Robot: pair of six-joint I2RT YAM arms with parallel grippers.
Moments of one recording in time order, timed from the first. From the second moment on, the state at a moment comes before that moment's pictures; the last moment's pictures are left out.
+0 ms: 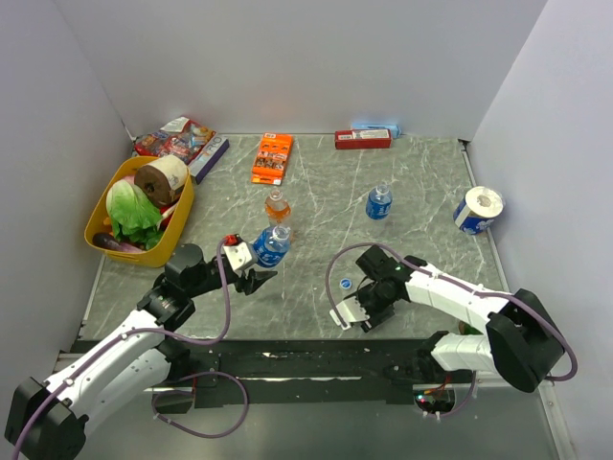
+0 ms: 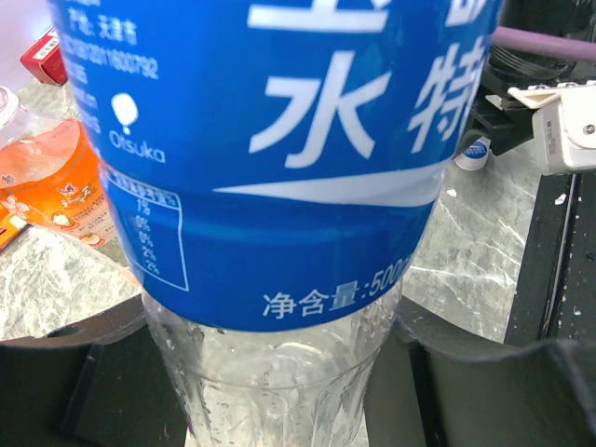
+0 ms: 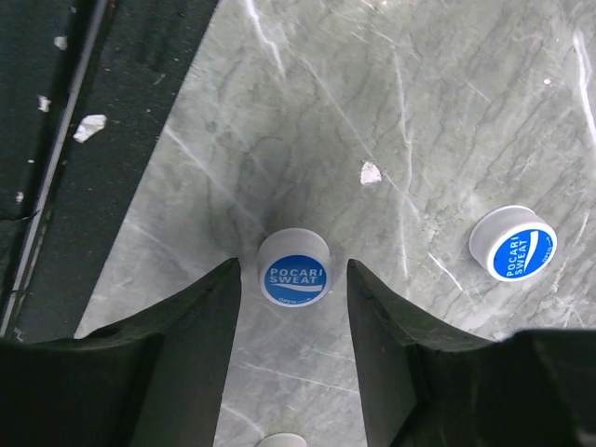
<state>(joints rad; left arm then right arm) -0.56 0.73 0.40 0.18 0.53 0.23 0.67 1.23 0.60 -0.77 -0.34 -1.43</state>
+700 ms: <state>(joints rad) -0.56 0.75 0.39 0.20 0.54 0.24 0.67 1.19 0.58 -0.75 -0.30 -1.39</state>
